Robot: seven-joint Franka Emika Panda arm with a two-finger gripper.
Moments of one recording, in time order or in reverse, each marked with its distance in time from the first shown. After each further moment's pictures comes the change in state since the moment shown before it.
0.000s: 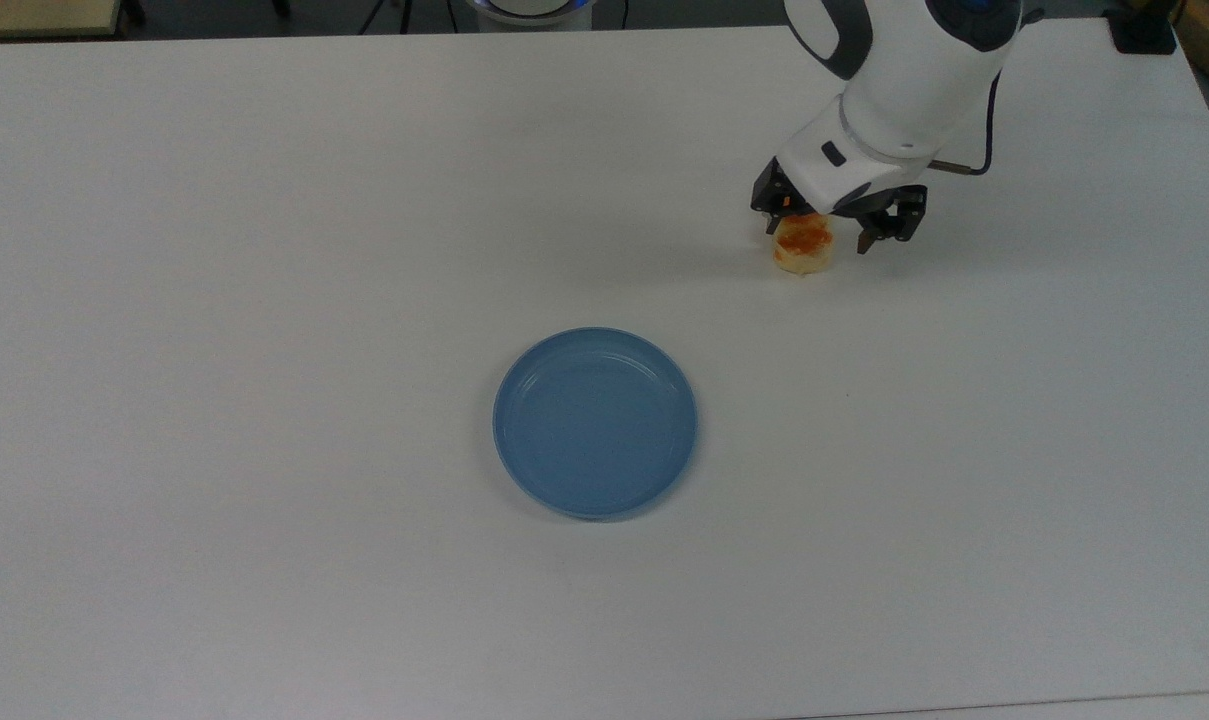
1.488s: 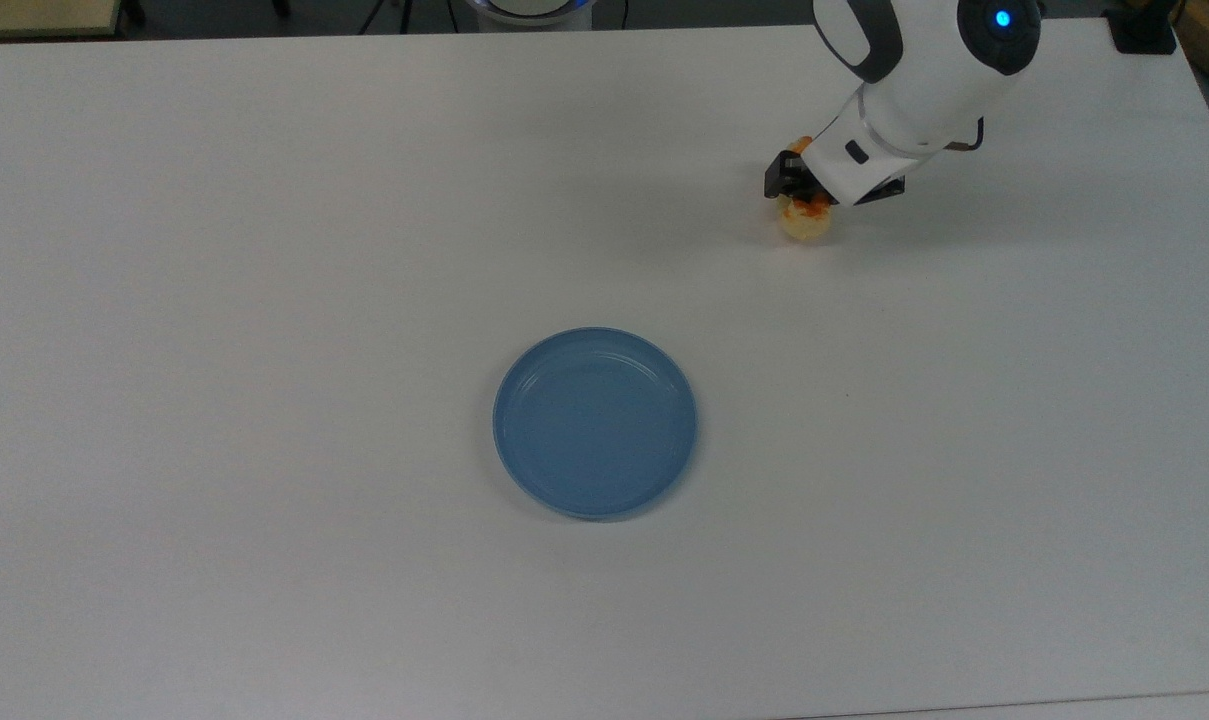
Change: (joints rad) arm 0.044 -0.020 0.018 -0.081 -0.001 -0.087 -0.086
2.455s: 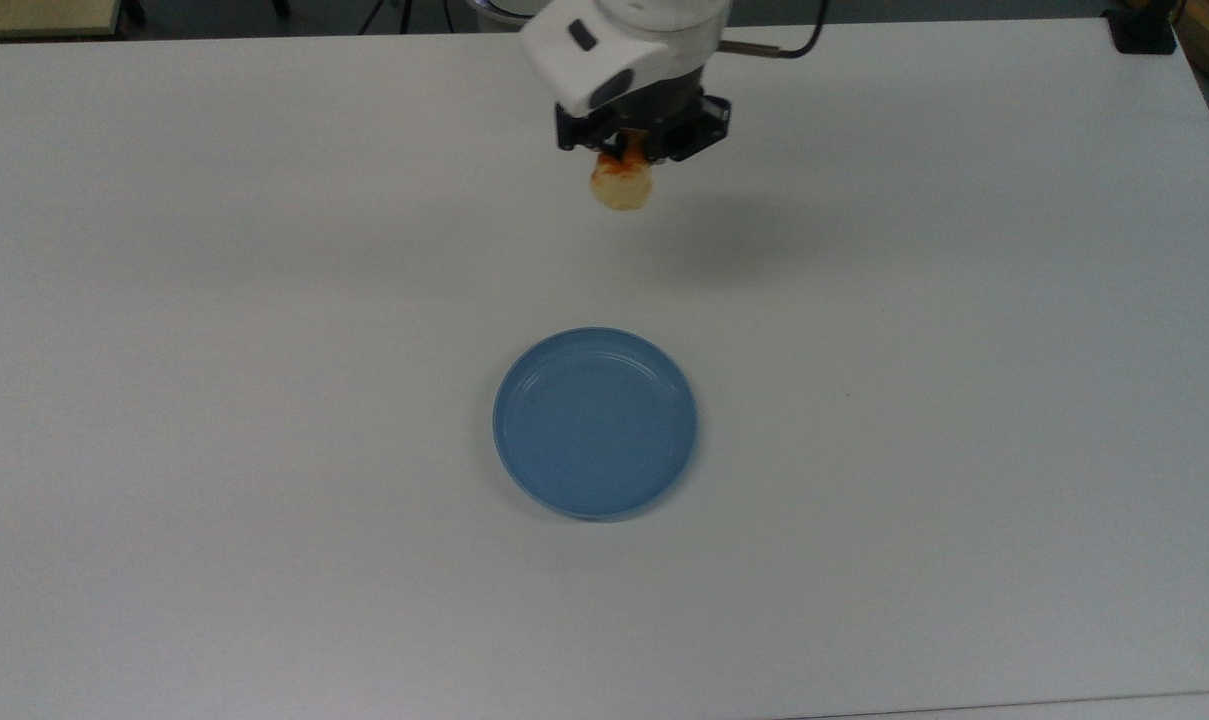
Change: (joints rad) arm -0.192 -0.170 -0.235 0.217 0.069 -0.230 -0.319
